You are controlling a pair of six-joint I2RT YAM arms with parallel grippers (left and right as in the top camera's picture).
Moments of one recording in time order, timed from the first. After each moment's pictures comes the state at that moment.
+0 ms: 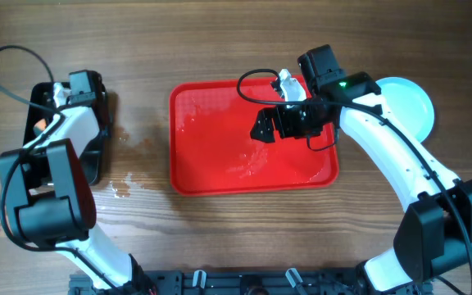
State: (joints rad) left arm 0.18 1.92 1.09 -0.41 -0.92 0.00; right arm 0.35 1.71 1.33 -0.94 -0.52 0.13
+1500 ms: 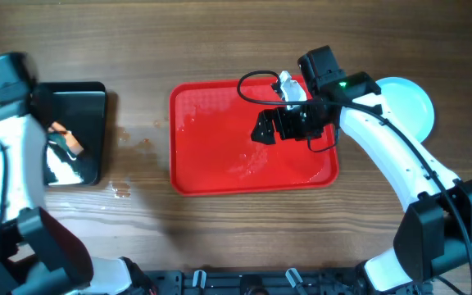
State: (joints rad) left arm 0.43 1.62 1.26 -0.68 -0.15 -0.50; right arm 0.35 1.71 1.33 -0.96 -0.52 0.13
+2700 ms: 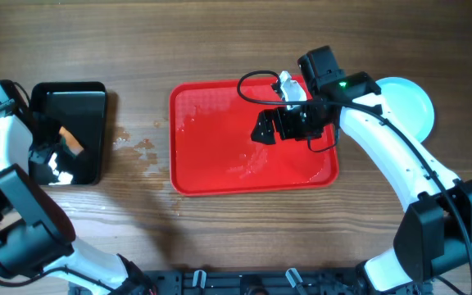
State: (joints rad) left arm 0.54 1.83 1.22 -0.67 -0.05 -0.67; right arm 0.35 1.71 1.33 -0.96 -0.52 0.13
